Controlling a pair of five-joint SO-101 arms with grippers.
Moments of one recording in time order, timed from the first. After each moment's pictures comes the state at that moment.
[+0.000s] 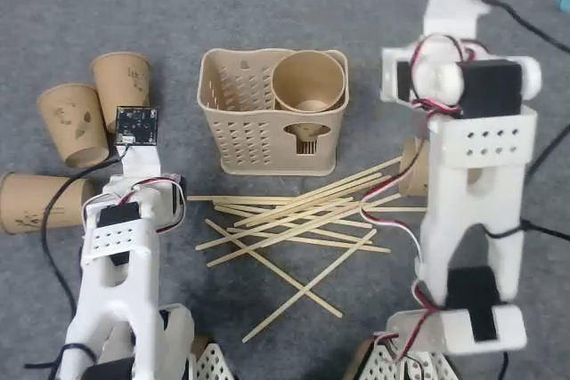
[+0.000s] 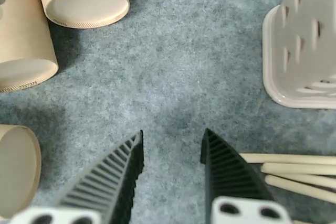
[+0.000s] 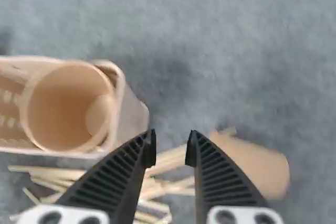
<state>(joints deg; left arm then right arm) -18.9 -33.5 68.6 36.1 -6.8 -9.5 -4.2 -34.5 100.7 -4.9</state>
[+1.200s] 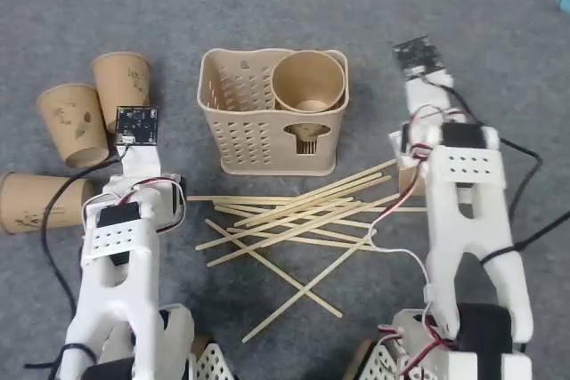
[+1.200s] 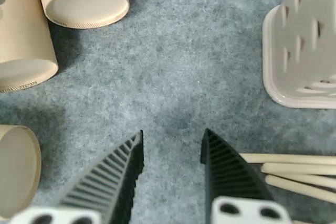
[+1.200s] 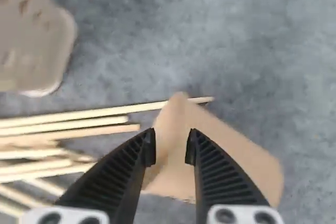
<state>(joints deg) -18.9 -33.5 68.6 36.1 -6.8 -3.1 -15.0 27.1 58.3 20.7</state>
